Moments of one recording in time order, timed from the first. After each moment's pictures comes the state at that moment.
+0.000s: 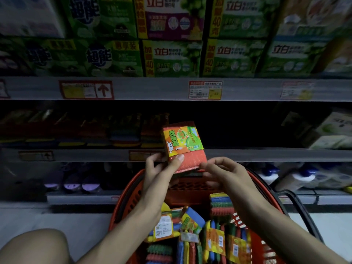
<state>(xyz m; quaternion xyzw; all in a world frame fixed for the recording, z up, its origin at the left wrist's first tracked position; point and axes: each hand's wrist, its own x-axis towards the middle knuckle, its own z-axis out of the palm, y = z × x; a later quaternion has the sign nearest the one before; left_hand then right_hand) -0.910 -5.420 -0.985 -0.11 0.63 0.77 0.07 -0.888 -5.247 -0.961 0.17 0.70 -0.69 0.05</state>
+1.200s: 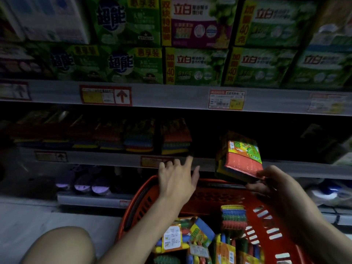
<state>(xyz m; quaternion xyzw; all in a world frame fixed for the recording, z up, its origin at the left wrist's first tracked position) -0.976 -5.413 -1.048 0.09 0.98 0.00 -0.17 -0.894 -5.207 -0.942 0.31 0.61 -0.72 0.05</state>
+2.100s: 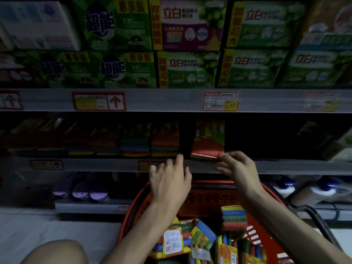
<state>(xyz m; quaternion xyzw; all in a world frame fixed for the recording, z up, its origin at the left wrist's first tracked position) -0.971 -5.421 -1.031 0.05 0.98 0.07 -0.17 -0.953 -5.248 -0.989 0.17 0.69 -0.70 -0.08</state>
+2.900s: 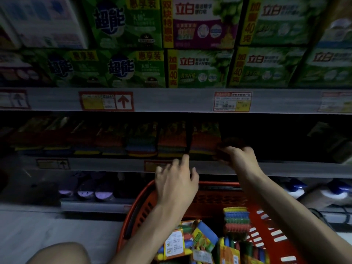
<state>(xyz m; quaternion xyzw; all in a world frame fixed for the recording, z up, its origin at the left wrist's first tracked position) -0.967 -5.425 -1.009 0.05 0.98 0.16 -0.09 -0.995 -5.260 -0.979 0.20 0.68 -0.70 -0.06</state>
